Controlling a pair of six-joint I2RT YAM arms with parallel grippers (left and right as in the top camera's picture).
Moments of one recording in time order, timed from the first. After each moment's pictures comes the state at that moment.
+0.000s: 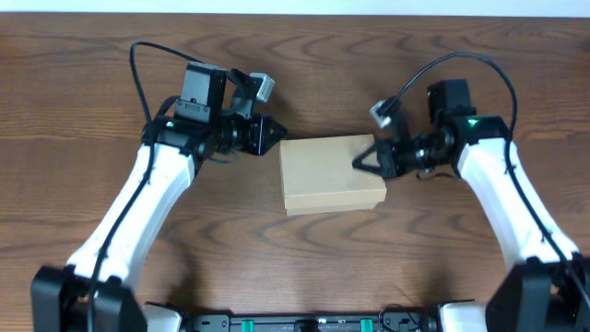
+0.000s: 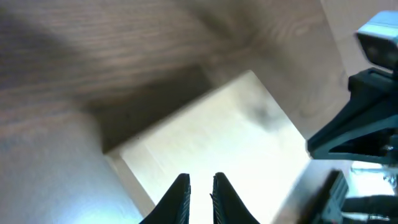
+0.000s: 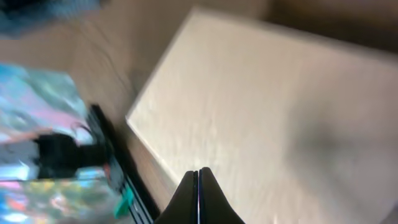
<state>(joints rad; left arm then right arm) -0.28 1.51 1.19 -0.60 0.66 -0.15 0.11 1.53 1.17 -0.98 -0.81 -0.20</state>
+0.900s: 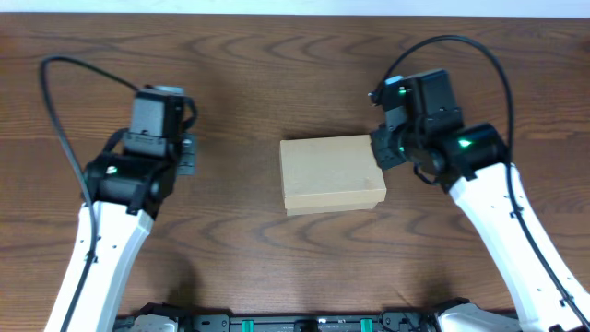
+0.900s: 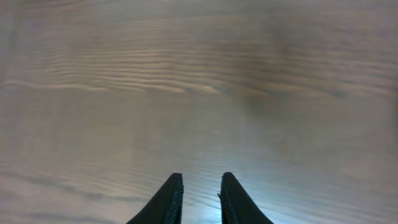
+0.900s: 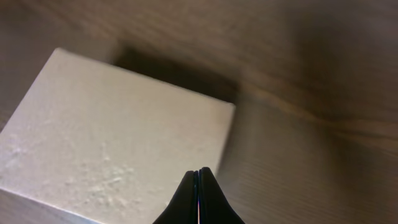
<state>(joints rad) -0.18 1.22 1.19 -0.94 -0.33 -0.08 0.36 1.41 1.31 -0.94 -0.03 -0.01</state>
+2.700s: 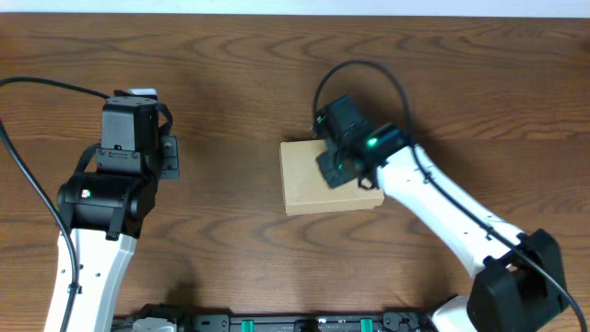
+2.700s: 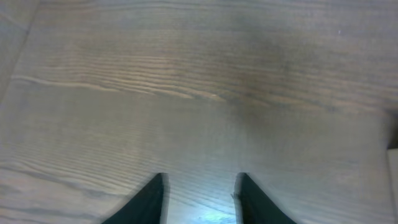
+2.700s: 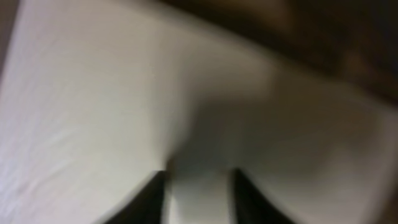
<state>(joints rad) -0.13 1.13 1.19 -0.95 -0.29 -0.09 0.56 1.64 1.26 -0.85 0.05 0.14</state>
